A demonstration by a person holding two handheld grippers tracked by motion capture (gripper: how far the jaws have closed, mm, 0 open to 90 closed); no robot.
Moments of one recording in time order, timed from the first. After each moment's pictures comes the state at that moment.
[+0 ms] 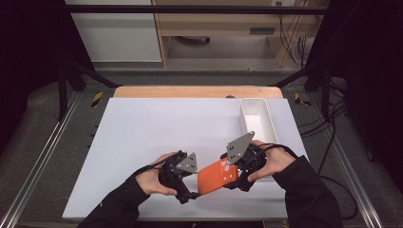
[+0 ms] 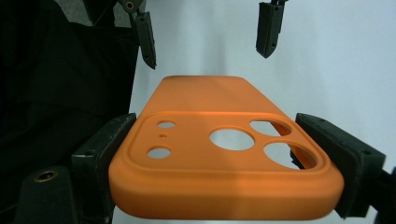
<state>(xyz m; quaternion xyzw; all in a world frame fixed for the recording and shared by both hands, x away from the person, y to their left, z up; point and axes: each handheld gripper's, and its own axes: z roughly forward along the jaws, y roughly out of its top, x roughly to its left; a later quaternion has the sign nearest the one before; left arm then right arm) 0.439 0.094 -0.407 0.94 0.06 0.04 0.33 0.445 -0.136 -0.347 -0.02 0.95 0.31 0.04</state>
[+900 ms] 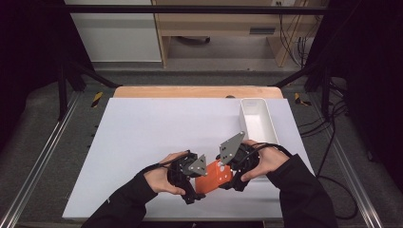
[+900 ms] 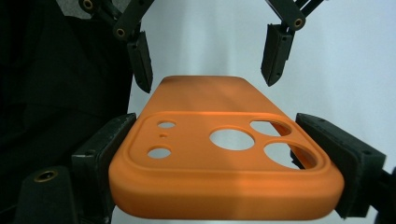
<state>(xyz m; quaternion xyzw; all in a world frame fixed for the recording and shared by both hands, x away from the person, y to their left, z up) 0.440 0.071 -0.403 0.96 0.02 0.05 0.28 0.446 -0.121 -0.347 -0.03 0.96 0.29 0.03</state>
